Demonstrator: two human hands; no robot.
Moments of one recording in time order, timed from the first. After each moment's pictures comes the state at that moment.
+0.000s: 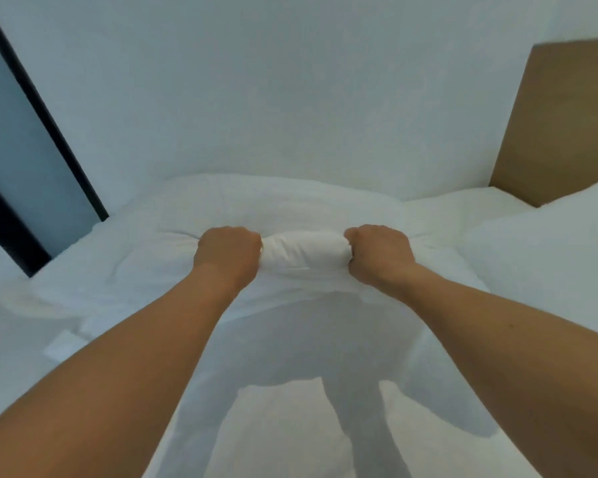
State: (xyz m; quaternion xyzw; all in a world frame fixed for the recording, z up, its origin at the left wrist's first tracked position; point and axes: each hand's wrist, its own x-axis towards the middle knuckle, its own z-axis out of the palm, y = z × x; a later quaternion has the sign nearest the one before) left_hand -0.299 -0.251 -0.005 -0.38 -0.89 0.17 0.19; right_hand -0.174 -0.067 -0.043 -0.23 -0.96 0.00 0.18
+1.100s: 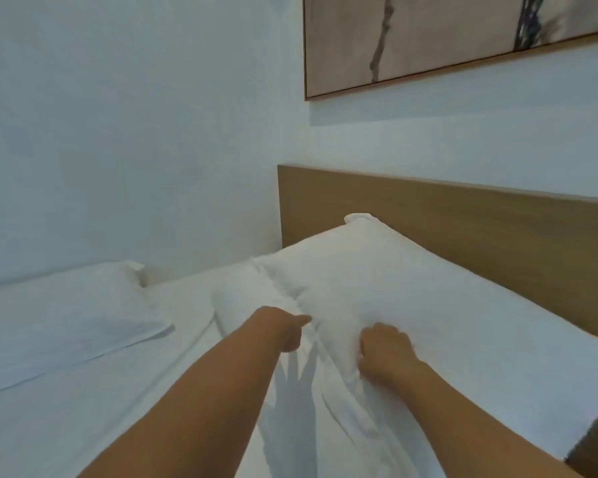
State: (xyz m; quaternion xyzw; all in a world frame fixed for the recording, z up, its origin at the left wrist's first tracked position) left_hand 0.210 0.032 0.019 -0.57 -0.78 0.22 -0.08; right_hand 0.395 0.076 -0.011 -0.50 -0.87 0.06 0.00
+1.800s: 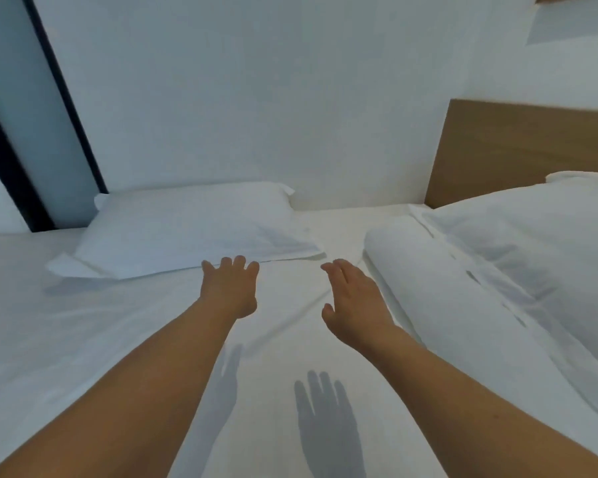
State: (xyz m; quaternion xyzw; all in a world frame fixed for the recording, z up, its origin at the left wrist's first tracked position) left_hand -0.080 -0.275 -0.068 -0.35 -0.93 0.13 0.05; right_hand 0.090 -0.127 -0.077 -0.18 -0.96 0.04 0.19
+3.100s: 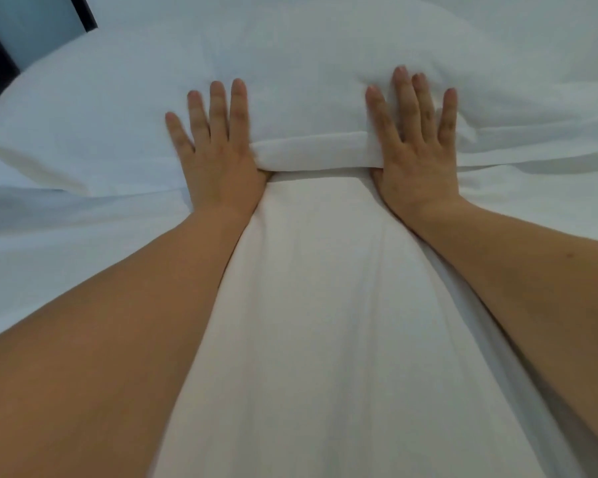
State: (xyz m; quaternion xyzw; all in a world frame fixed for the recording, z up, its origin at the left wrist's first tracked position) left_hand -0.495 -0.259 -0.305 -0.19 -0.89 -0.03 0.40; right_hand -0.380 -0.041 -0.318 -0.12 -0.88 -0.15 0.43
